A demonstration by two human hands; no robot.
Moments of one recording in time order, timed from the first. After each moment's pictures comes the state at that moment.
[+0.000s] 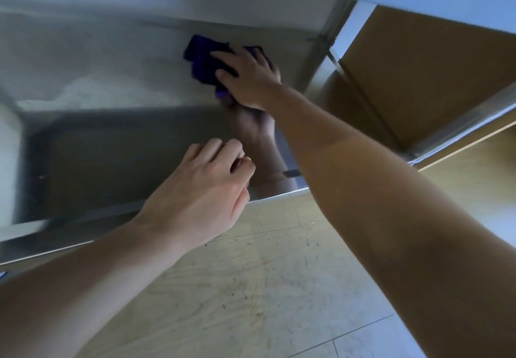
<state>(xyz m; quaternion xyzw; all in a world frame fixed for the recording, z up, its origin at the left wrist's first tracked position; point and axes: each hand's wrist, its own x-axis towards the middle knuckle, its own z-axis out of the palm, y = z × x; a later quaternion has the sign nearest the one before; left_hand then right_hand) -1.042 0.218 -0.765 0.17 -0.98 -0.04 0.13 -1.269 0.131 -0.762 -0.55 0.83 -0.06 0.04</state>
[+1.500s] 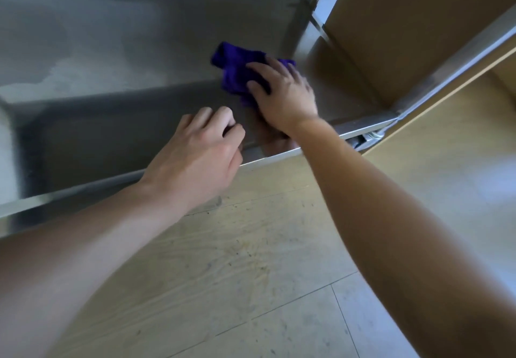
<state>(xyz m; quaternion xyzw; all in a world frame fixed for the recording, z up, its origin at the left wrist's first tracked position) -1.043 0.221 -0.770 0.16 -0.97 -0.04 0.17 -1.248 0.254 -0.767 -0.45 0.88 -0.13 0.00</state>
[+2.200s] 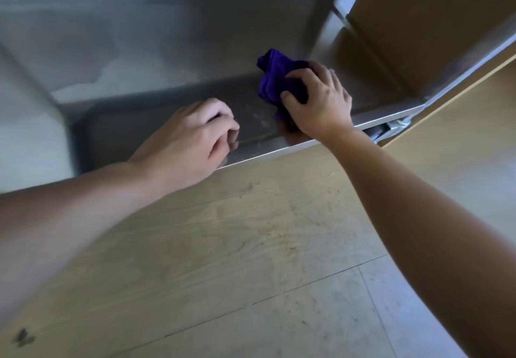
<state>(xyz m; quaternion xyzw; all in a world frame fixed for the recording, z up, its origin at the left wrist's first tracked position) -0.979 0.180 -0.759 0.10 -0.96 -0.15 0.19 -1.206 0.286 -0.760 -0.41 0.89 -0.19 -0.01</state>
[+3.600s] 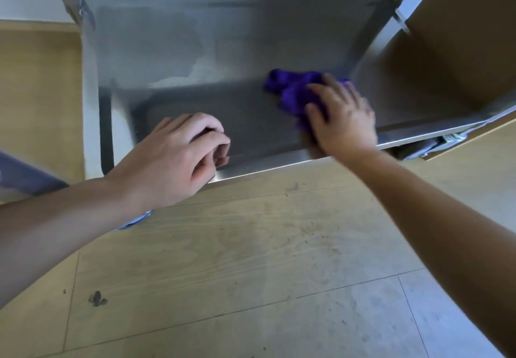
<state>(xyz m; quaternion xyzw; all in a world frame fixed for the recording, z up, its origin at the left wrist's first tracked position) -0.866 0.141 -0.761 0.13 -0.97 -0.10 0.18 -1.137 0.261 -0.768 -0.46 0.87 -0.15 -0.03</state>
